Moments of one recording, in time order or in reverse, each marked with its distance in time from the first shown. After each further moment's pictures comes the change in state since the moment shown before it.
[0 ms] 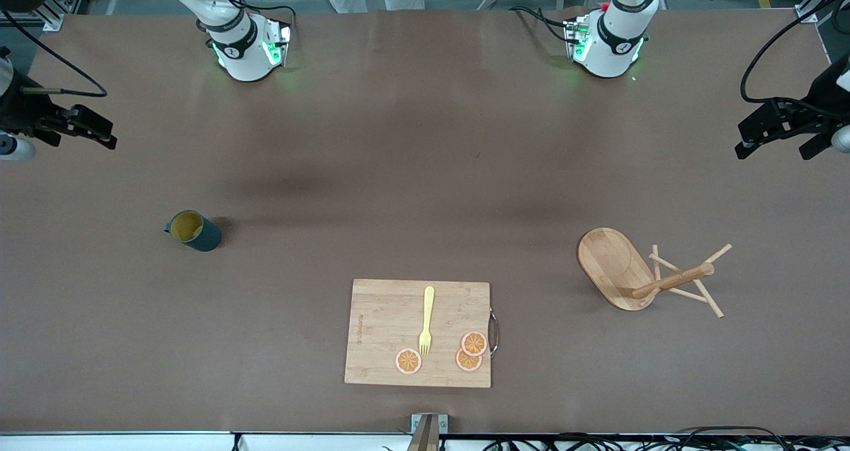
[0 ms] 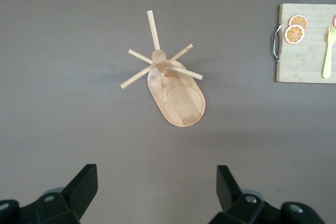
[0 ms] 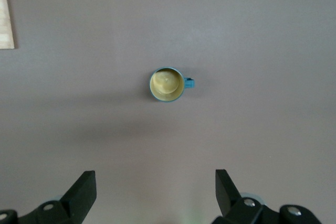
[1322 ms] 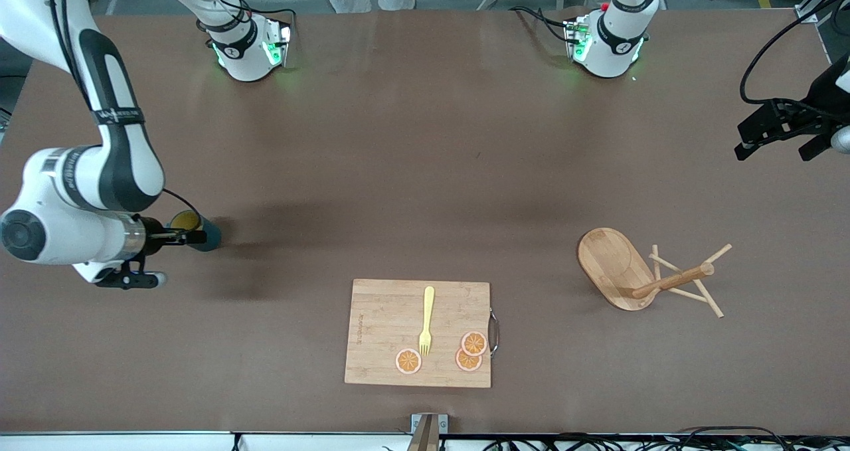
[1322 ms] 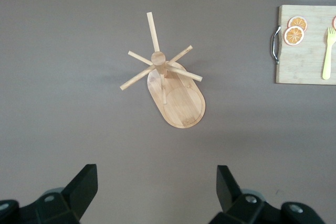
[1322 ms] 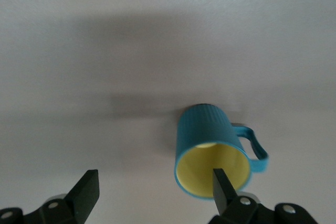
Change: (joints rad) left arm 0.000 0.001 -0.001 -0.001 0.000 0.007 0.000; right arm 0.026 0.549 0.016 0.060 0.051 0.285 0.002
